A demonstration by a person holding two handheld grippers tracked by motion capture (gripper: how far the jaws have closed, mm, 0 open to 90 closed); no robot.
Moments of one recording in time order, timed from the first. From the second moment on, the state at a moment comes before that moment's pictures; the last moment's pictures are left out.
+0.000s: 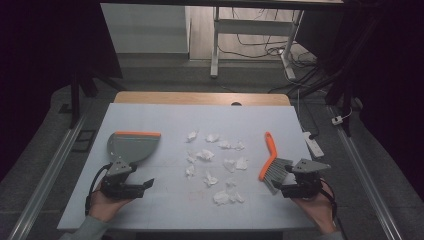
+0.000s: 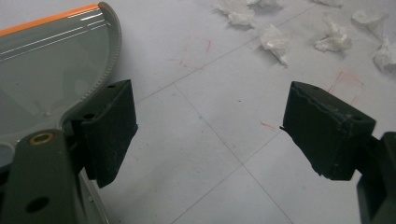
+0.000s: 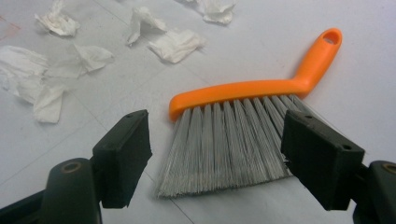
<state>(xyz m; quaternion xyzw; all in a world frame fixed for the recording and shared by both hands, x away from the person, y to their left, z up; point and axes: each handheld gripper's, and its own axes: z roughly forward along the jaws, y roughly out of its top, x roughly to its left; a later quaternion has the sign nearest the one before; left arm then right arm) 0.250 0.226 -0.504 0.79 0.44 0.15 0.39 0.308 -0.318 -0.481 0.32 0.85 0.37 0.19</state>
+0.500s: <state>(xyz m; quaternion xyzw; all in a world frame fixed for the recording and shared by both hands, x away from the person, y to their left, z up) 0.251 0.224 -0.504 0.79 0.44 0.16 0.39 0.308 -0.317 -0.483 0.33 0.86 0.35 0.19</state>
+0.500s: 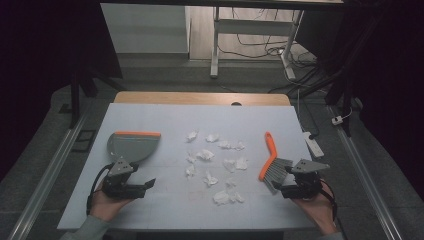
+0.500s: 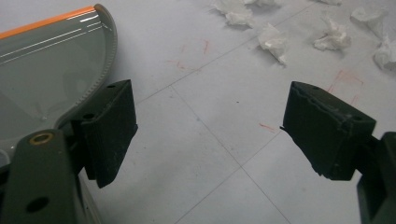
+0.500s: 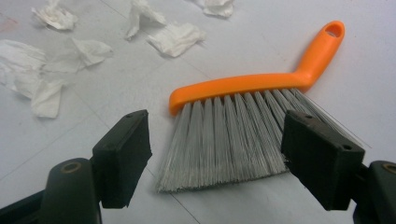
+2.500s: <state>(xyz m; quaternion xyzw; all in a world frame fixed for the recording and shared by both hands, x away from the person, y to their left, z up) 0.250 0.225 -0.505 0.79 0.43 0.16 0.39 0.430 -0.272 -0.447 0.47 0.84 0.22 0.18</state>
